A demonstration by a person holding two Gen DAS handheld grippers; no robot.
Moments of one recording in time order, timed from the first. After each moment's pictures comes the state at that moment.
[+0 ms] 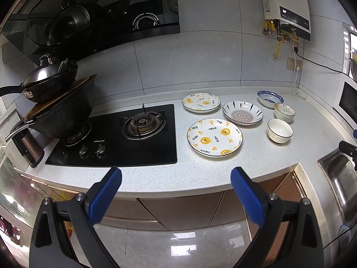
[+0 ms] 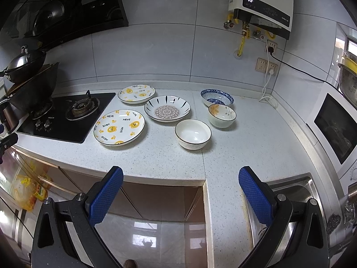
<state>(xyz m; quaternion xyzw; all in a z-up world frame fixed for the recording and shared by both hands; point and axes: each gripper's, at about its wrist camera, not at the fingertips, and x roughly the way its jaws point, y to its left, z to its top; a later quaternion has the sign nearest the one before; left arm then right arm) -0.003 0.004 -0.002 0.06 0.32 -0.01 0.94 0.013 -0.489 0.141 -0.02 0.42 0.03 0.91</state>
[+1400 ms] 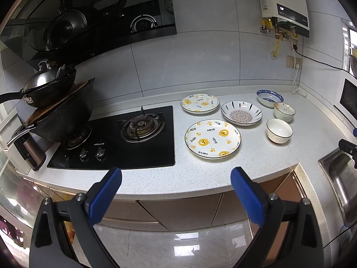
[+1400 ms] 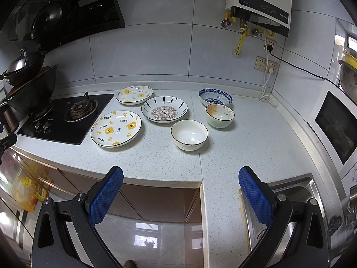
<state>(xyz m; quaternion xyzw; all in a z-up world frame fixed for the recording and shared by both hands) 0.000 -0.011 0.004 0.07 0.32 -0.01 0.94 0.019 -0.503 0.138 -0.02 0.42 0.03 0.91</state>
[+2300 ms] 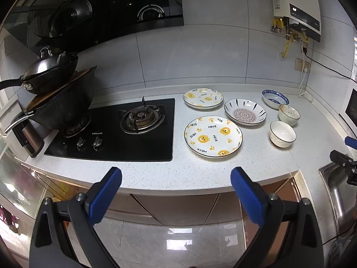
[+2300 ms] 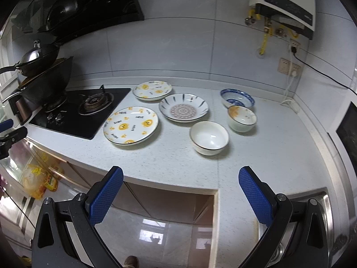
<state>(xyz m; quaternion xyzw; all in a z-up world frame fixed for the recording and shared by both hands) 0.023 -0.016 -0.005 0.04 0.35 0.01 0.94 0.050 -0.489 0.120 -0.02 0.43 0.12 0.89</state>
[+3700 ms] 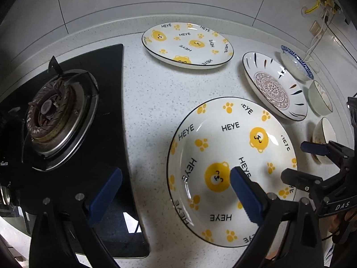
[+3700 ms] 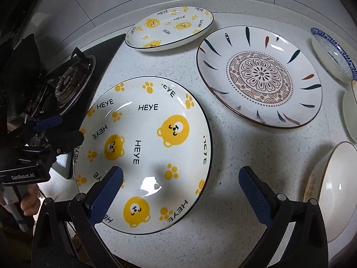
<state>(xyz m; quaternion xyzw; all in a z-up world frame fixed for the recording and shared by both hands) 0.370 -0.016 -0.186 0.02 0.54 -0.14 0.83 0.306 -0.368 -0.079 0.05 0.64 0.17 0.75</state>
